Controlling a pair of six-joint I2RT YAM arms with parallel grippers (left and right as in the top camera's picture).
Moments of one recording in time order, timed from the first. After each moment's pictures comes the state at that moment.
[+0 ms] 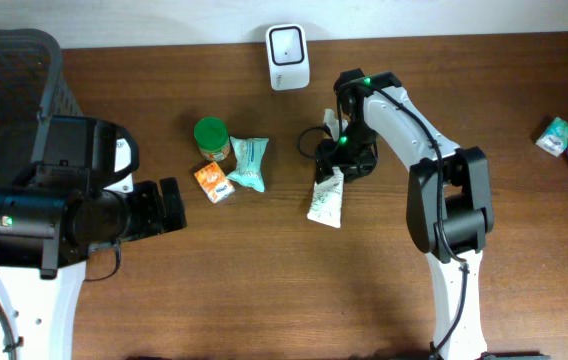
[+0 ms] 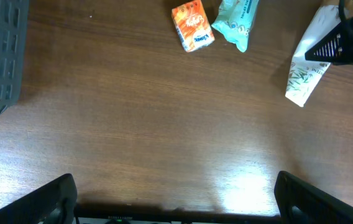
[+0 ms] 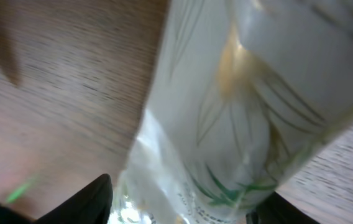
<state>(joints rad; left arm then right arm) -0.11 1.28 1.66 -1.58 0.05 -0.31 0.27 2.34 1.92 -1.27 -0.38 0.05</state>
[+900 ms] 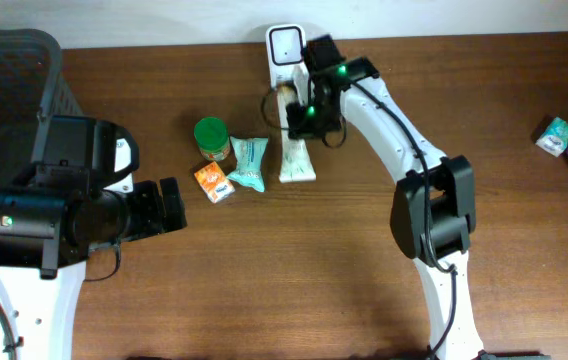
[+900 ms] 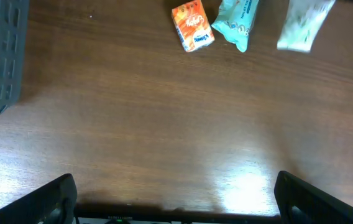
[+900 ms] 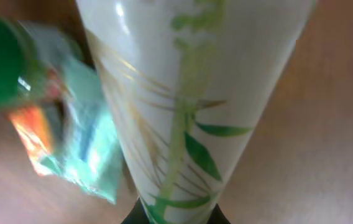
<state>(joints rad) -0.11 1.28 1.66 -1.58 0.05 -0.31 0.37 2.37 2.16 -1.04 -0.35 0.16</state>
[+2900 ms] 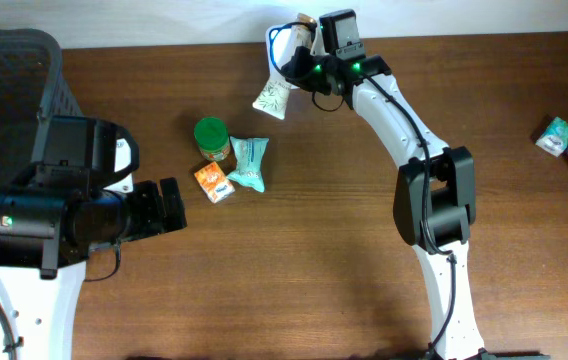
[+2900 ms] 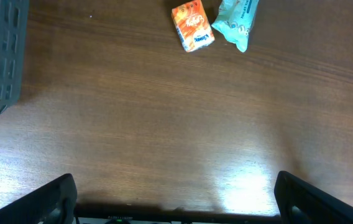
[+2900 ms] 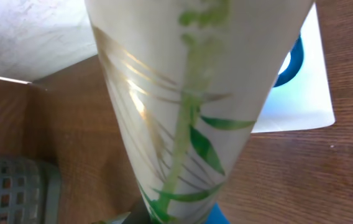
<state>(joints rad) -0.11 1.28 1.66 -1.58 0.05 -0.31 0.30 2.45 2.18 -0.47 -0.43 0.63</state>
